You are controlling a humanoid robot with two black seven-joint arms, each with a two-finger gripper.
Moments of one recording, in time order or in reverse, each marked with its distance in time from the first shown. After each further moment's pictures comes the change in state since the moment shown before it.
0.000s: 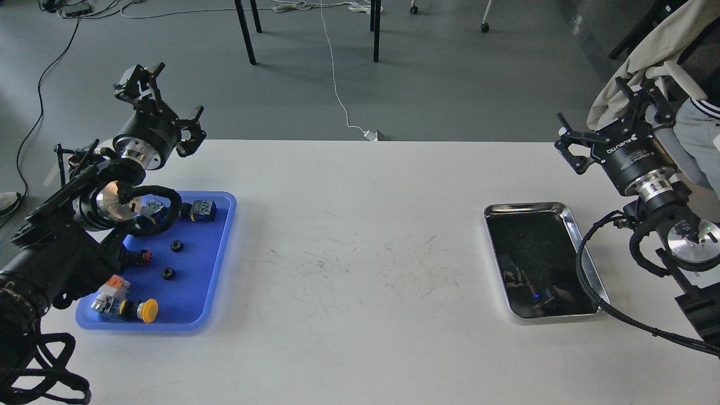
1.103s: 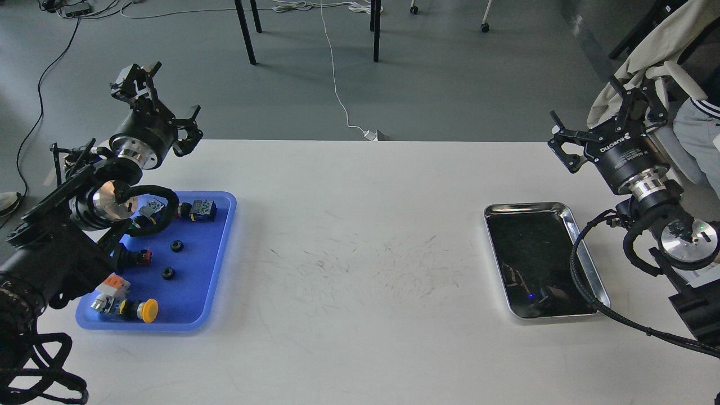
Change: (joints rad) left arm 0.000 0.010 0.001 -0.002 0.000 0.001 0.001; right arm 0.000 0.014 0.001 0.015 0.000 0.000 0.000
